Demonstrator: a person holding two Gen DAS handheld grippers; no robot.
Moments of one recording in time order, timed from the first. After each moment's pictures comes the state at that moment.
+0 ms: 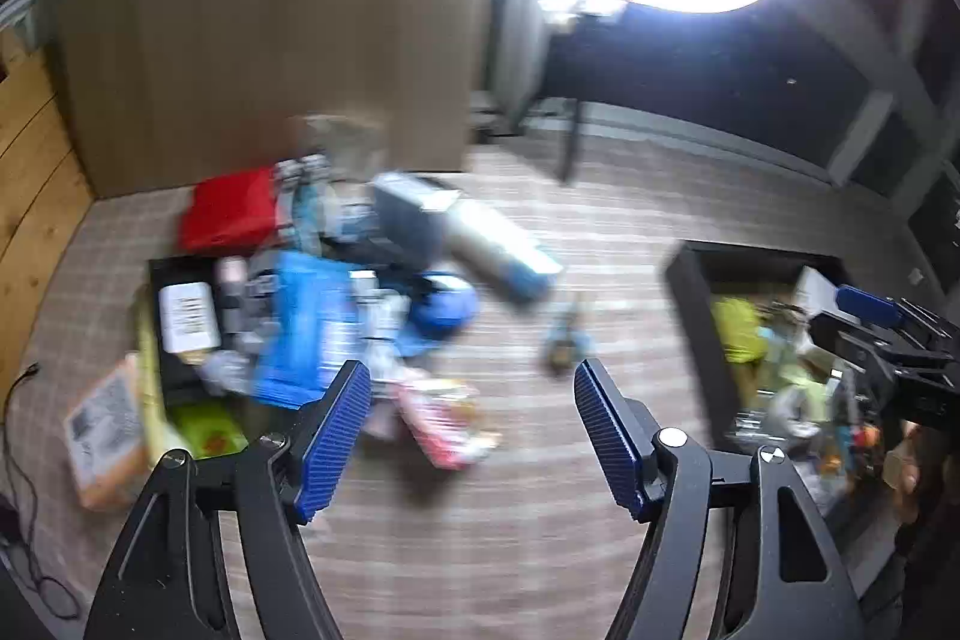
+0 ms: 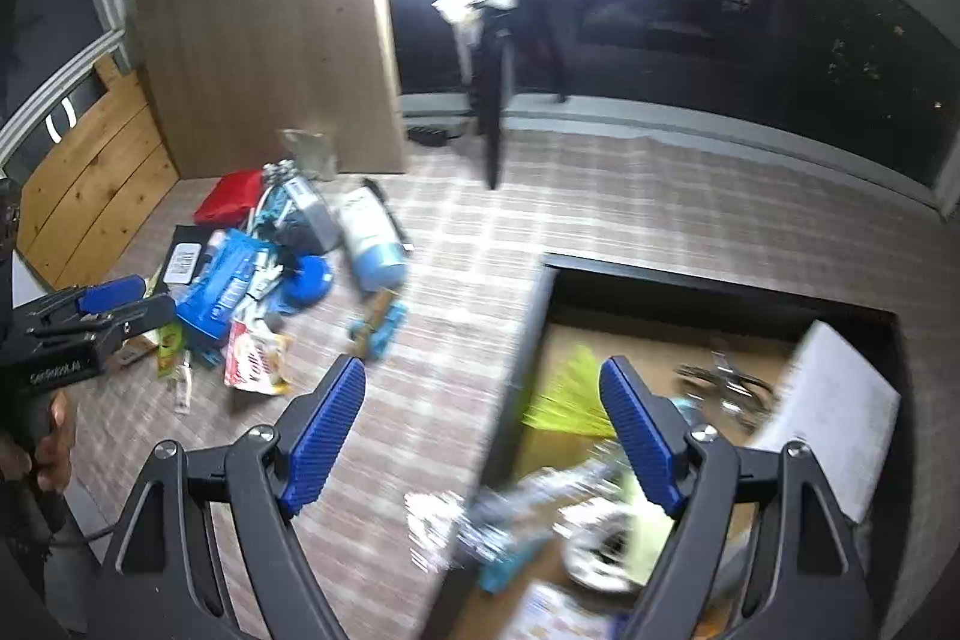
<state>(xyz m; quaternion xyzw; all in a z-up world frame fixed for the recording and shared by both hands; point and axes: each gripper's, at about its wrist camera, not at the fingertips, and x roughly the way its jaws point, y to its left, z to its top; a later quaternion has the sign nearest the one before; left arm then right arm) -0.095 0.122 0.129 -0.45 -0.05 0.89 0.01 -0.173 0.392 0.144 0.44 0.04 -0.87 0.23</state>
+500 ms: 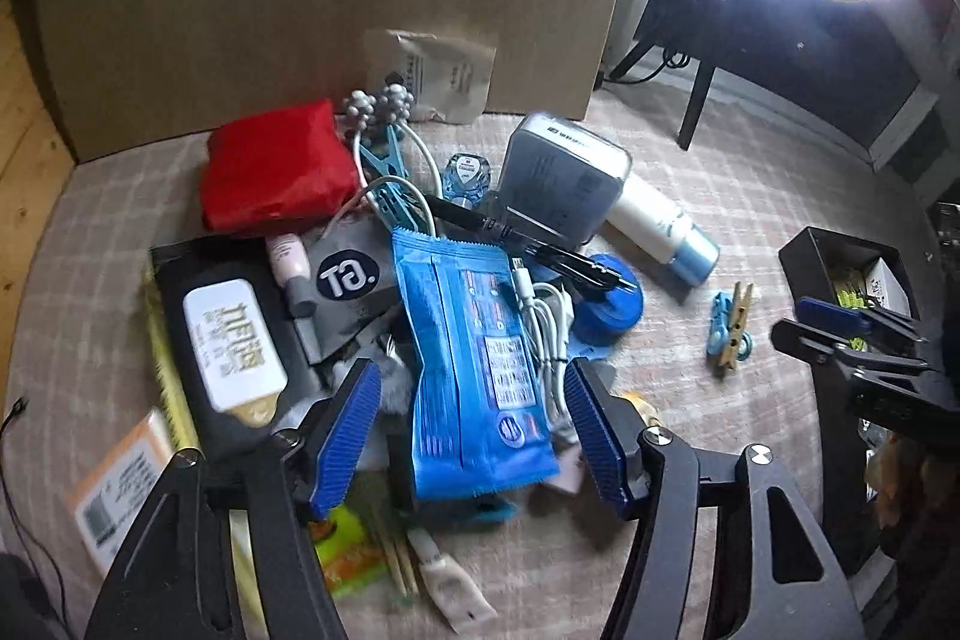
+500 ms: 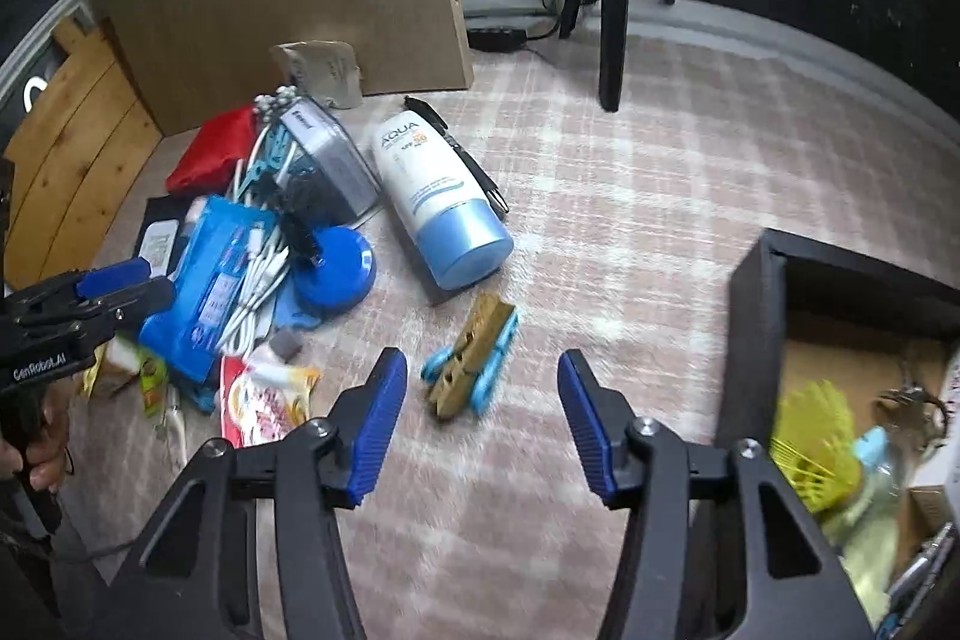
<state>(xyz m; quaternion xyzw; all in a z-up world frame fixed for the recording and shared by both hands) -0.162 0.046 0.065 -0.52 -0.06 0.85 0.03 -0.228 0.283 0.061 0.52 0.03 -0.82 0.24</state>
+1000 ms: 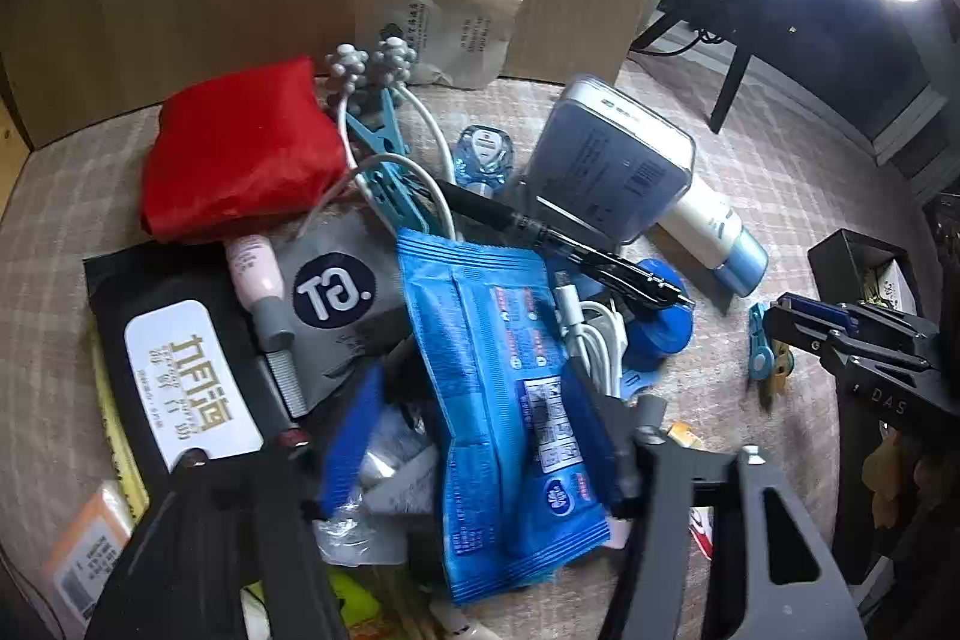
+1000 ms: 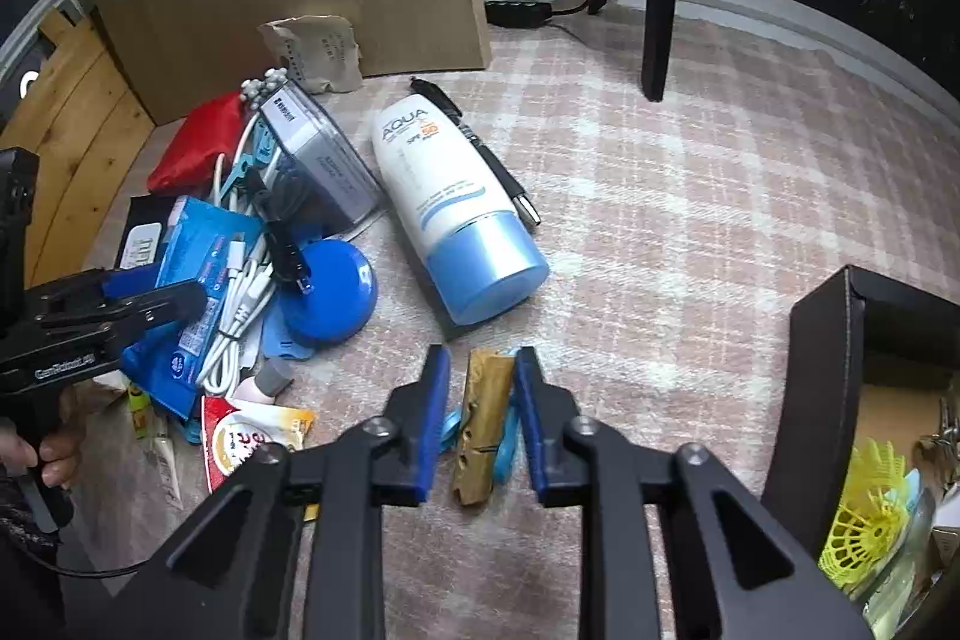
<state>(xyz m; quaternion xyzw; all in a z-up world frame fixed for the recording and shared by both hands) -0.191 0.038 0.034 -0.55 -0.07 0.83 0.05 -0.254 0.267 0.043 0.54 0.04 -0.80 0.26</state>
